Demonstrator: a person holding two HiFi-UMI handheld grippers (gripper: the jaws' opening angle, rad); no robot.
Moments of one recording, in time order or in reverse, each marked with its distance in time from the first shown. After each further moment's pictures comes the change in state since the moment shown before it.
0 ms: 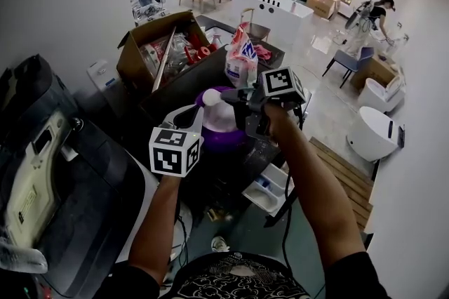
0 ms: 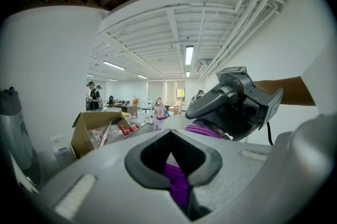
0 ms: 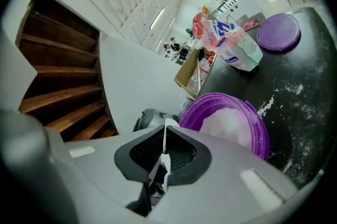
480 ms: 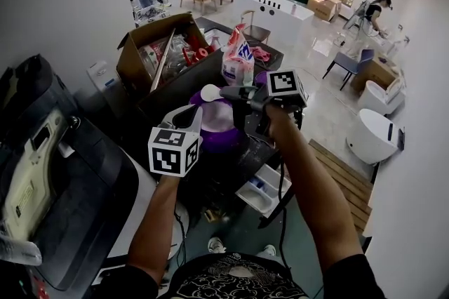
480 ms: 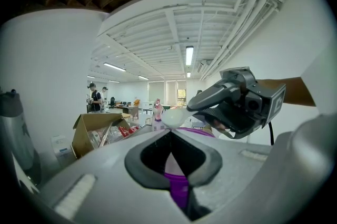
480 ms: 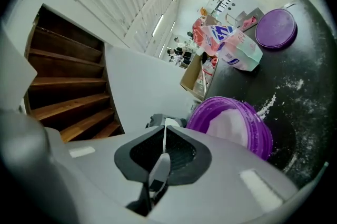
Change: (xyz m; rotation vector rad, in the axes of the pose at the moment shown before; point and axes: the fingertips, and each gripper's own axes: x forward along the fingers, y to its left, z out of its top) left arm 0.002 -0.014 0.006 0.006 -0.008 0.019; right arm -0.022 0.015 0.006 0.060 -0.060 0.087
